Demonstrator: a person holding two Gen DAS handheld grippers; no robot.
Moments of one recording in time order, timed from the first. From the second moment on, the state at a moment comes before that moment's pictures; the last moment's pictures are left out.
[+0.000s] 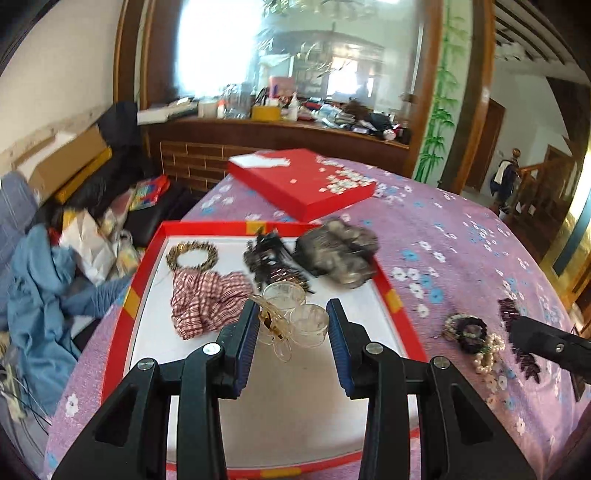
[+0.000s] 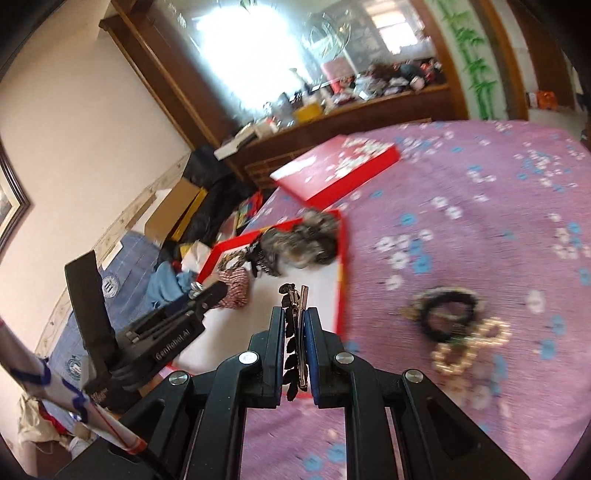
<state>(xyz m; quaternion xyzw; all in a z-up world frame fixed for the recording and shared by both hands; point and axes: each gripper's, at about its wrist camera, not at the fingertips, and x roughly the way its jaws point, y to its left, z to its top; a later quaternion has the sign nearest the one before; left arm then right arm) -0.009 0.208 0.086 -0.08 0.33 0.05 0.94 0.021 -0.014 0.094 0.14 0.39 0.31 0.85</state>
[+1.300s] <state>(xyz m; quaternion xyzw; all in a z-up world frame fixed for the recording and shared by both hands) 0.027 0.226 0.032 -0.13 0.39 0.03 0.91 0.109 0.070 0.035 0.12 0.47 0.29 0.82</state>
